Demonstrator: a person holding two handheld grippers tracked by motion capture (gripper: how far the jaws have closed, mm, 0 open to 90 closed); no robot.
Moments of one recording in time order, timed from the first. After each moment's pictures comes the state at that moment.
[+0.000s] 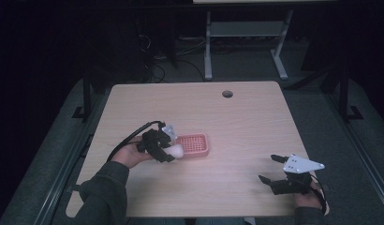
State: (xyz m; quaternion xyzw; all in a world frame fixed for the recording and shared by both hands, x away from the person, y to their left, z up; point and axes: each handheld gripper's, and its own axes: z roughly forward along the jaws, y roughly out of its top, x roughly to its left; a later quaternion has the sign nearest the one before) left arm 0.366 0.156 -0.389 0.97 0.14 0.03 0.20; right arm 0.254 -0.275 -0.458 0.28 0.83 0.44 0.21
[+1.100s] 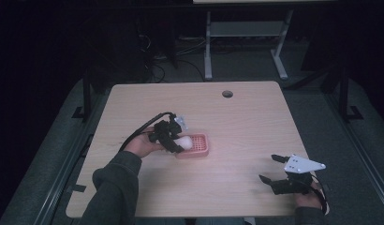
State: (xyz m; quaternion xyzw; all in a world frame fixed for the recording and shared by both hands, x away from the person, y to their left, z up) left arm 0.397 0.126 -0.390 0.97 0.14 0.03 0.19; right arm 0.254 -0.277 -0.458 0.28 0.82 0.44 0.21
